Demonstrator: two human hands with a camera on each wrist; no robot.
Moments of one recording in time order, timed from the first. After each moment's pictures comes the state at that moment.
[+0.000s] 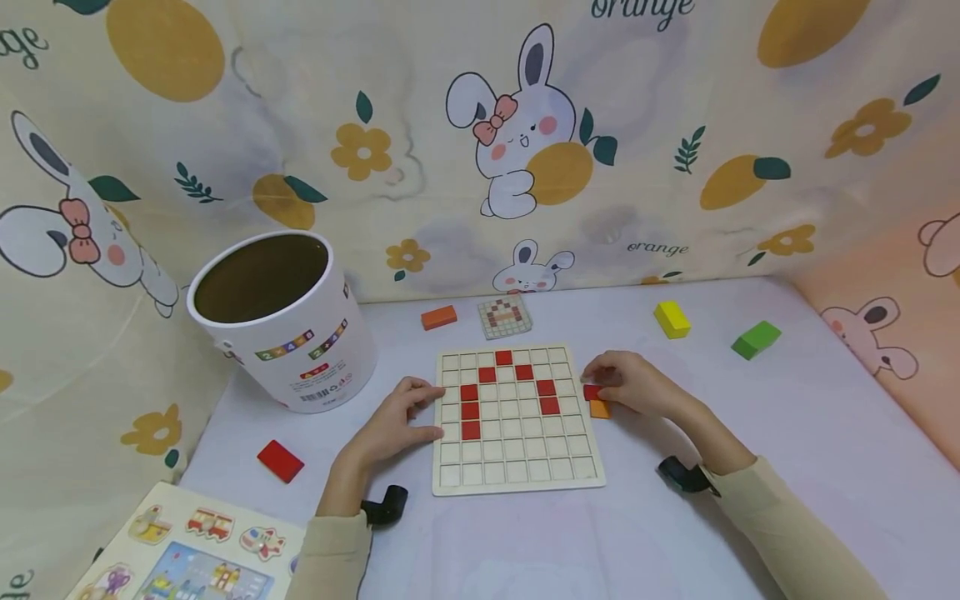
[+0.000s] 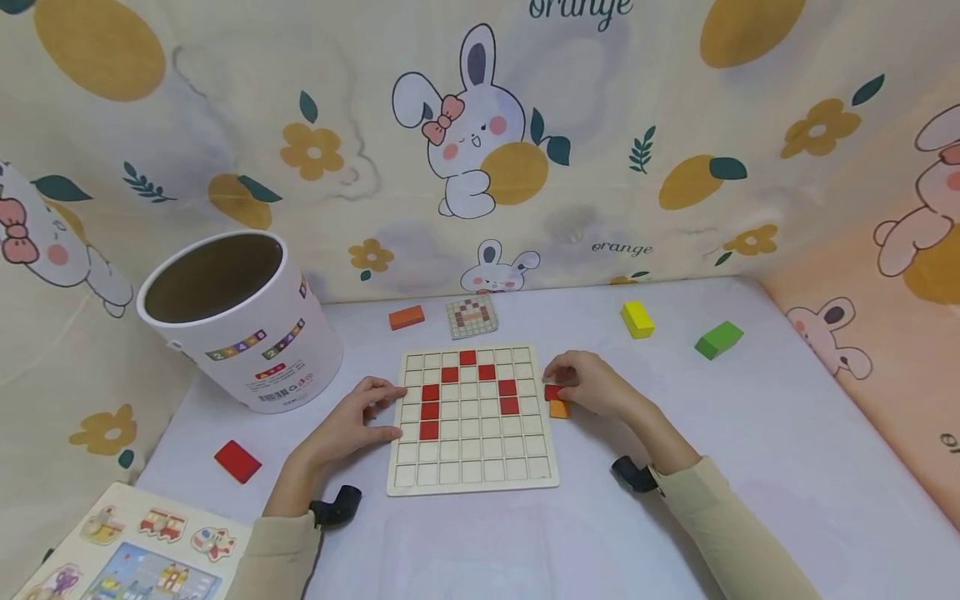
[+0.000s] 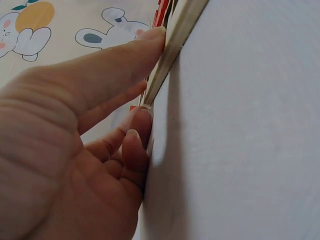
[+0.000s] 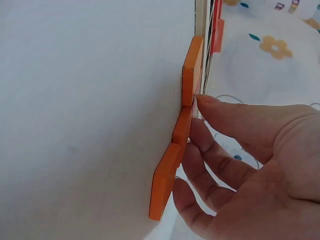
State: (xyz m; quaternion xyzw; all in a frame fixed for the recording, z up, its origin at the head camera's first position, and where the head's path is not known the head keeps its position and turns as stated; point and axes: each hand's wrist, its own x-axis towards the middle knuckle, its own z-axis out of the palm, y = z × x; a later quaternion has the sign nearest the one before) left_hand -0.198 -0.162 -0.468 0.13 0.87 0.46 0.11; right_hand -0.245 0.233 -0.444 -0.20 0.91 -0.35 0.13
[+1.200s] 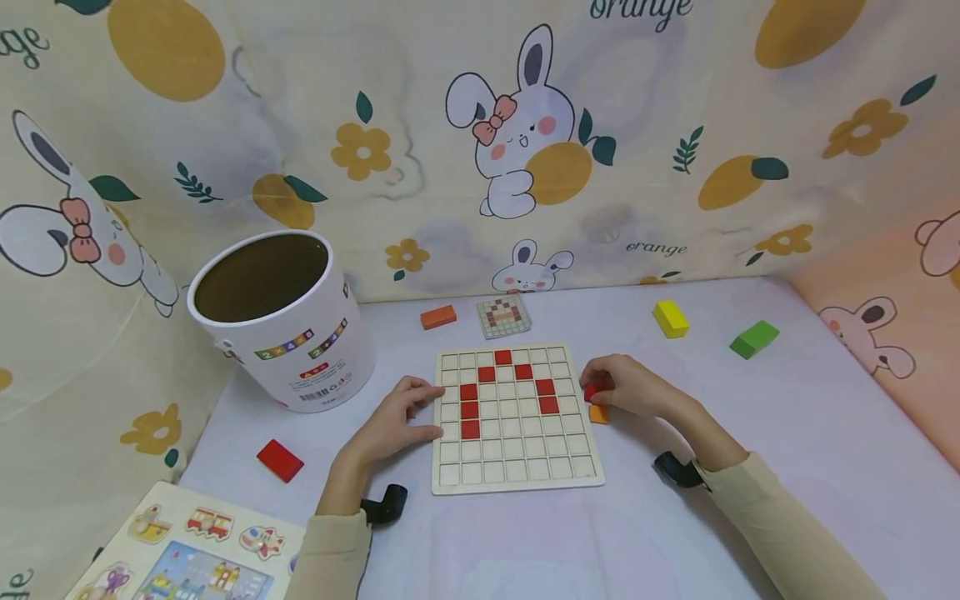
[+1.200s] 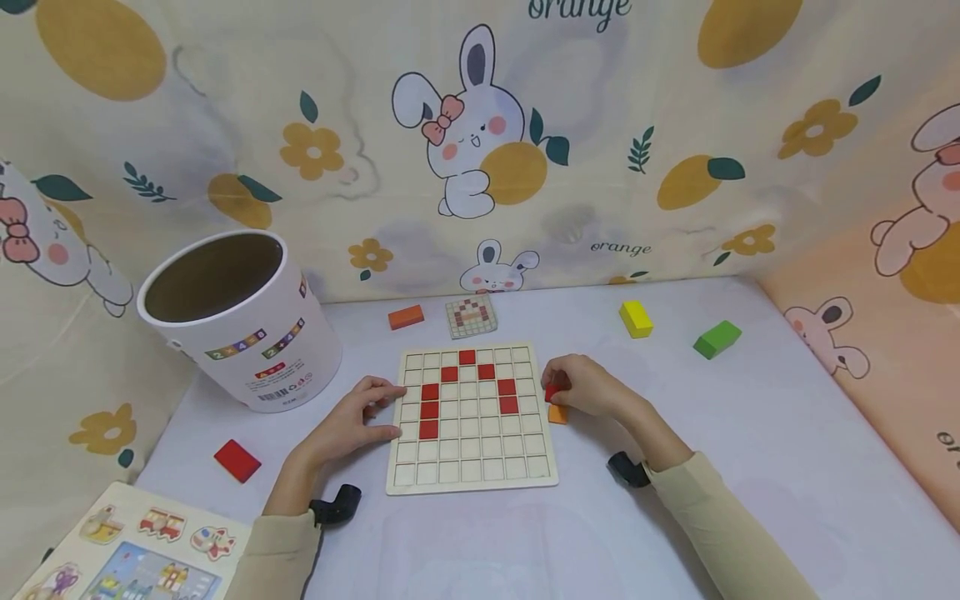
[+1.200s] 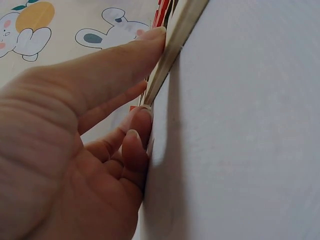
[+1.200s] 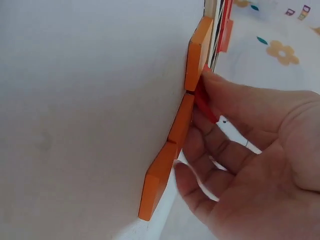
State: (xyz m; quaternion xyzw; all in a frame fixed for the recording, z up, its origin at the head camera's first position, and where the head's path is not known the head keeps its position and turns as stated) left_hand -0.199 -0.163 -0.469 0.14 0.87 0.45 0.10; right_hand -0.247 0.224 -0.439 -0.23 0.91 -0.32 0.15
